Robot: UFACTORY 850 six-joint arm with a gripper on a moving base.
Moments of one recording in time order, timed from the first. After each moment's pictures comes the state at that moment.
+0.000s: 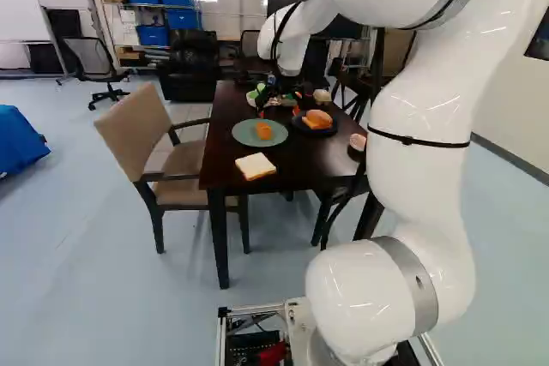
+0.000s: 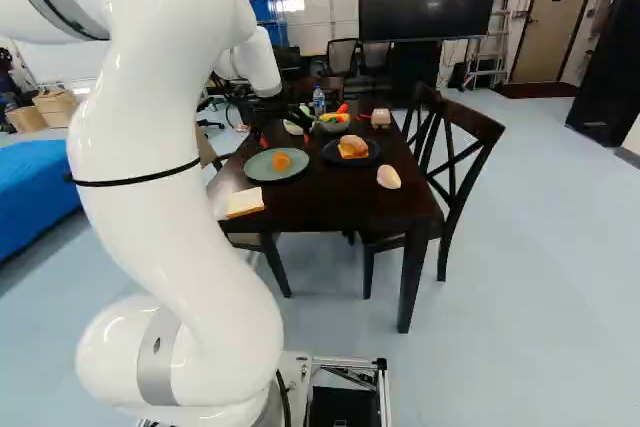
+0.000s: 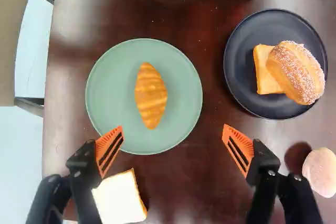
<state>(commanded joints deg) 5.2 -18.2 -72.3 -2.2 -32.2 0.0</state>
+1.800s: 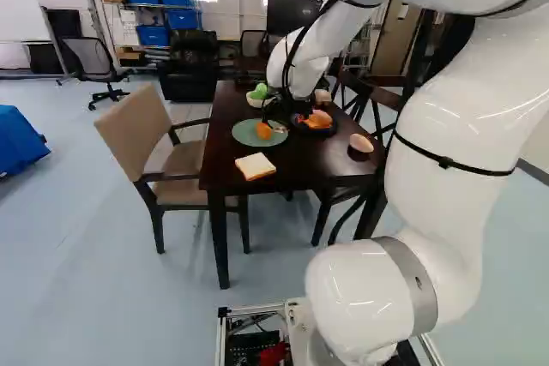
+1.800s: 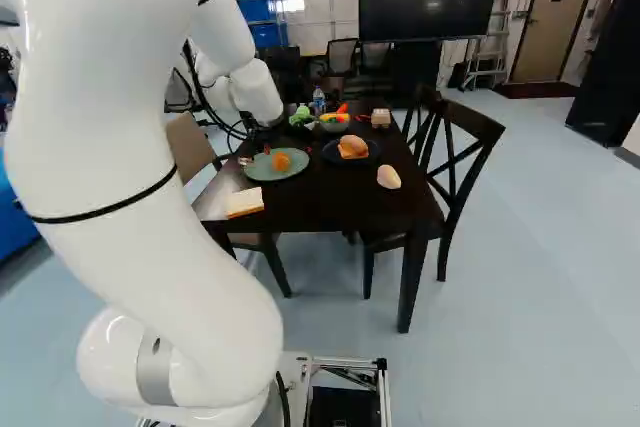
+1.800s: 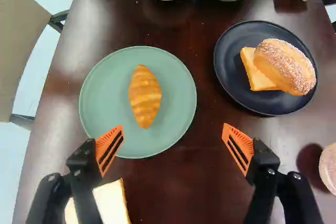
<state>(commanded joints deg) 3.4 -6.3 -48.8 -1.5 -3.5 0.0</state>
